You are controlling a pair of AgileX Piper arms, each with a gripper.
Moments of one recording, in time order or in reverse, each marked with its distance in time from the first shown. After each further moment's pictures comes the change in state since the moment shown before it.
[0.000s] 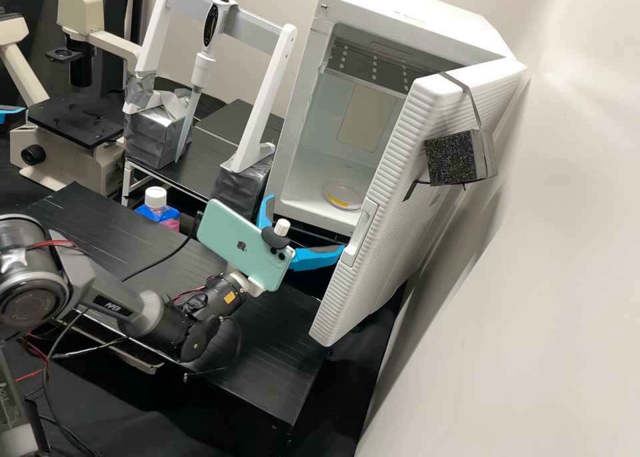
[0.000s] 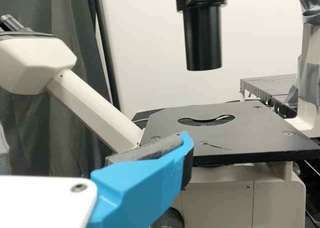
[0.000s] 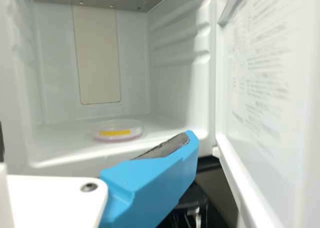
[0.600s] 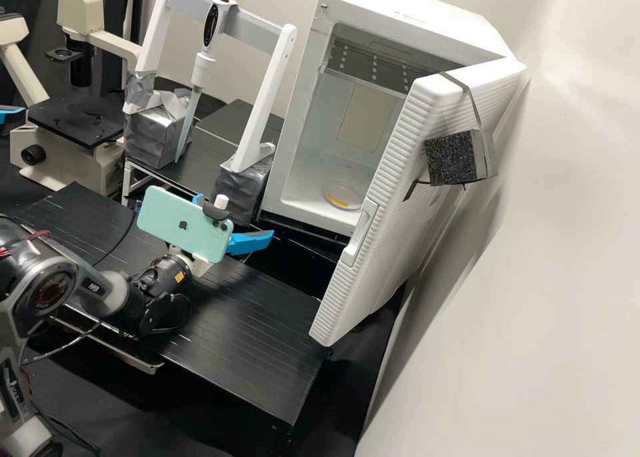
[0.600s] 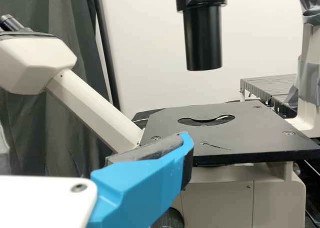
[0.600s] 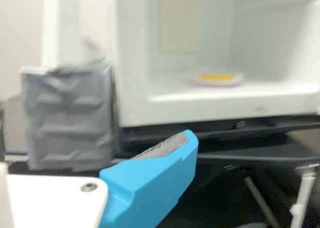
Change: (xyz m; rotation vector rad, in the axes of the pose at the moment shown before) left arm 0.000 0.000 0.000 0.000 0.000 0.000; right arm -0.042 -0.077 -0.036 -0.016 0.025 -0.198
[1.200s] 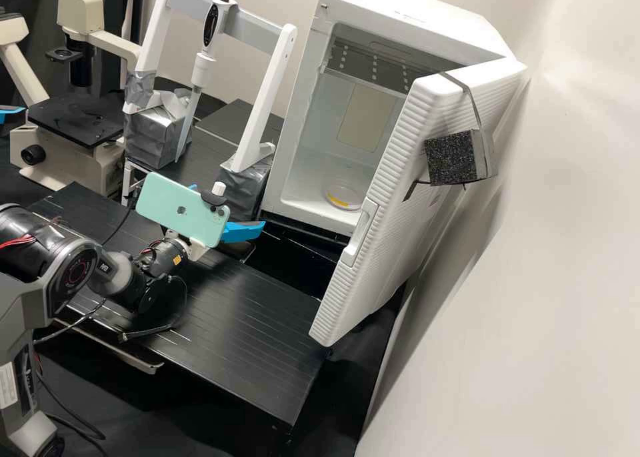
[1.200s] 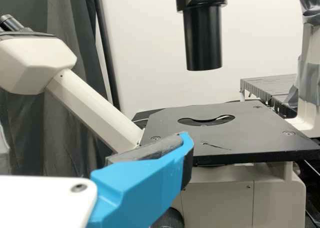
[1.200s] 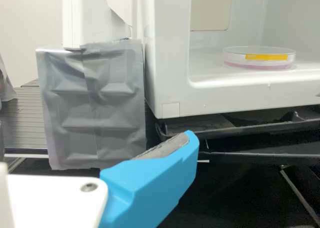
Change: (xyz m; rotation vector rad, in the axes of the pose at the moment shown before) left arm 0.000 0.000 0.000 0.000 0.000 0.000; right arm 0.044 -0.047 -0.024 0.020 -0.041 -0.101
